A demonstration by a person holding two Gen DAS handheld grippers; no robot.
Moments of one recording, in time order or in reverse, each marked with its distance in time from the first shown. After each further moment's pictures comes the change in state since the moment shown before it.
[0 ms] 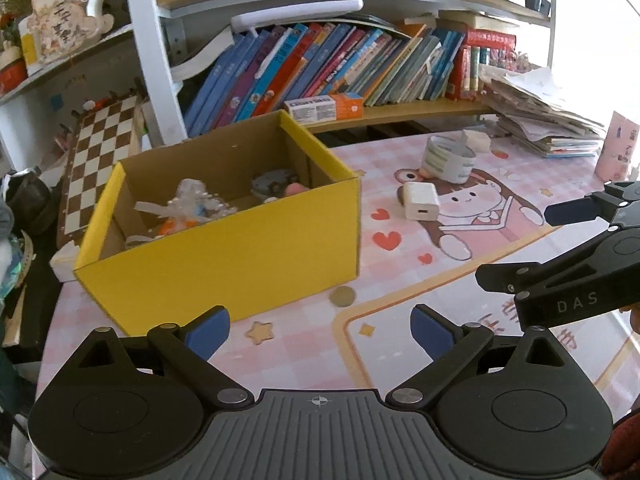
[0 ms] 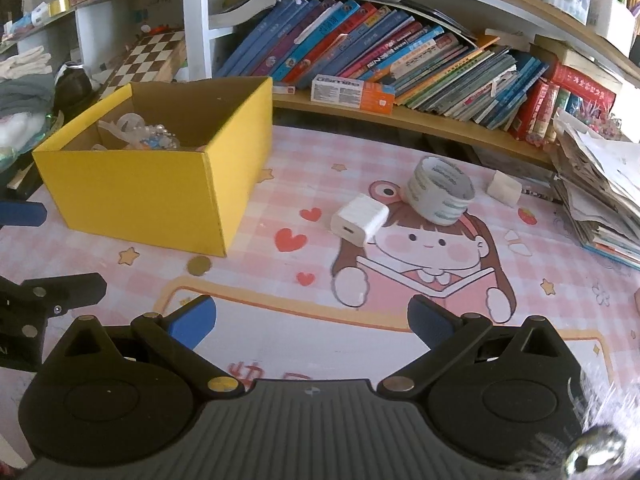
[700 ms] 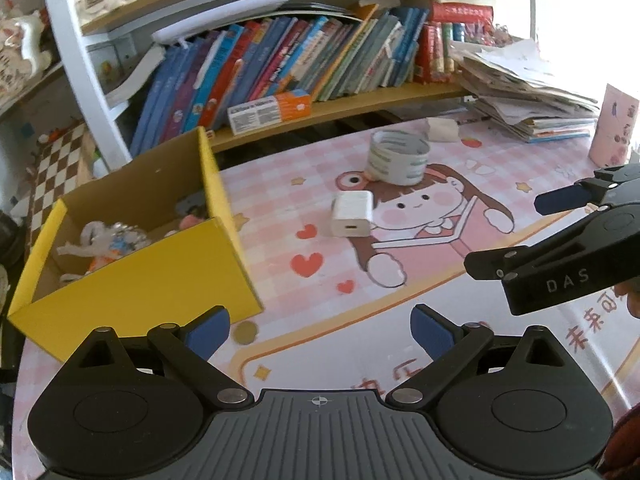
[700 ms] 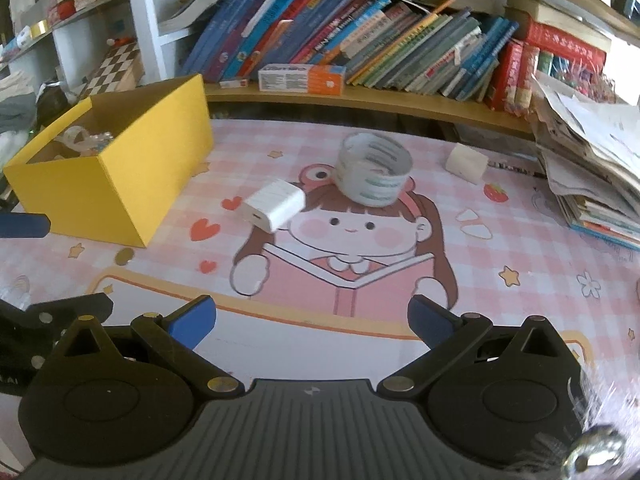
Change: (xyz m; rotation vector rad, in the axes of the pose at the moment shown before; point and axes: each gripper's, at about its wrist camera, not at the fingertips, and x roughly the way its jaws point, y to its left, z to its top) left arm 0.034 -0.100 0.035 0.062 0.043 0.036; right arm 0.013 -0.112 -0.008 0.054 0.024 0.070
